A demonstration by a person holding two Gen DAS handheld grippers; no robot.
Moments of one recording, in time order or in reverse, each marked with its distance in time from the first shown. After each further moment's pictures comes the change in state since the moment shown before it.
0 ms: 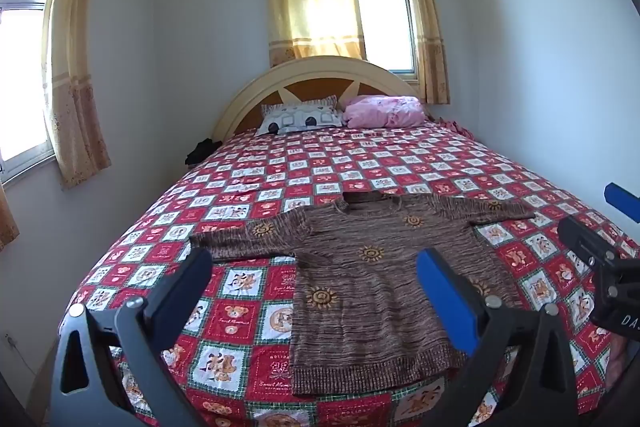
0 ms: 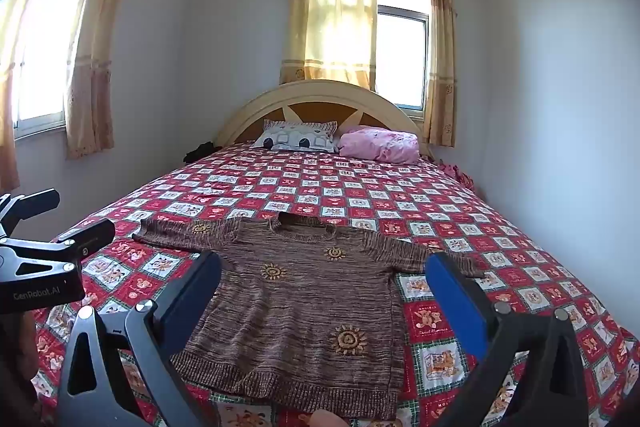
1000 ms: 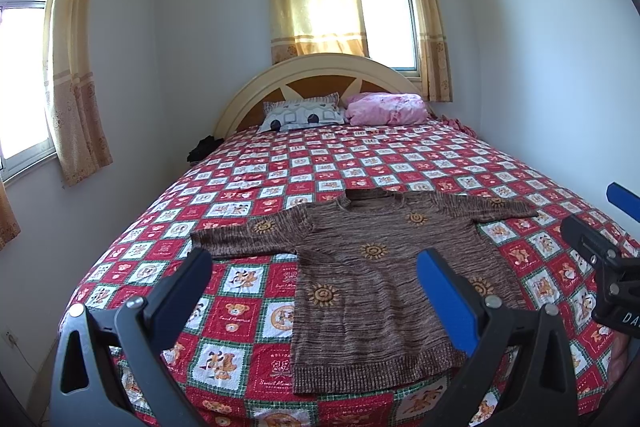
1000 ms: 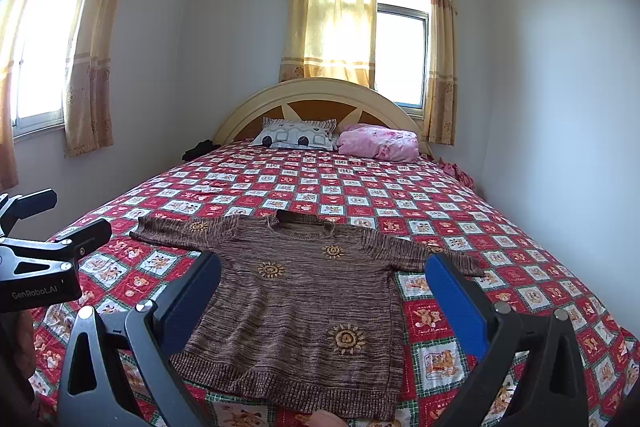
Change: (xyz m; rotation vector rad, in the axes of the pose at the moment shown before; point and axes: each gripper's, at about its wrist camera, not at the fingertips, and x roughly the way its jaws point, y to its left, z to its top) left arm 0.006 0.001 -0.002 0.005 0.013 0.016; right arm 0.004 0.000 -0.003 0.003 -0.001 -0.003
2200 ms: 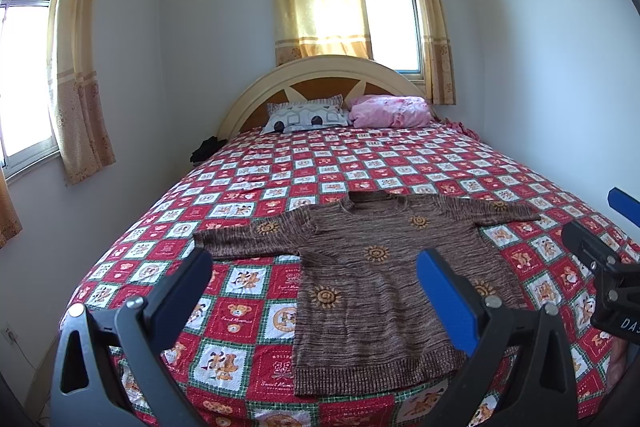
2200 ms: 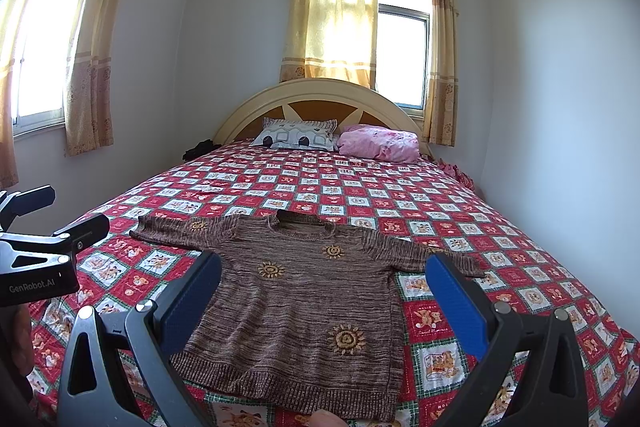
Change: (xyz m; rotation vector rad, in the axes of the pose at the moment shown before) left arm 0.003 0.004 -0.001 -0.007 -0.008 0.007; right arm 0.000 -0.001 0.002 -0.001 0.001 0.002
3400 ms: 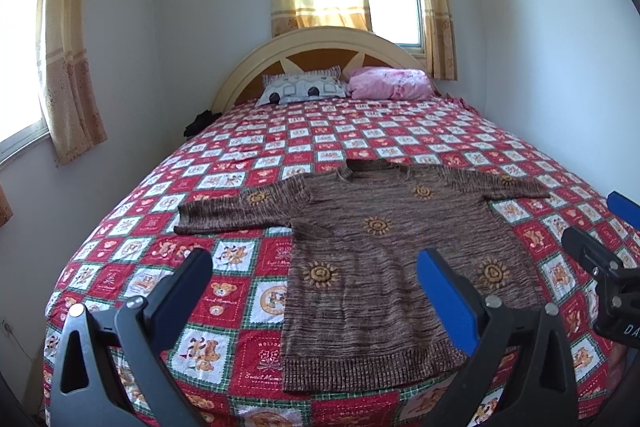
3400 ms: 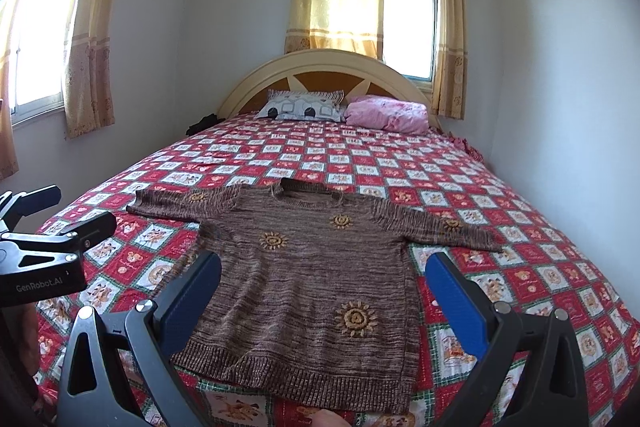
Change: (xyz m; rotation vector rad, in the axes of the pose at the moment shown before) left arm 0.048 -0.011 -0.024 -0.001 0.104 -0.007; right arm 0.047 0.000 -0.030 0.007 0.110 0.037
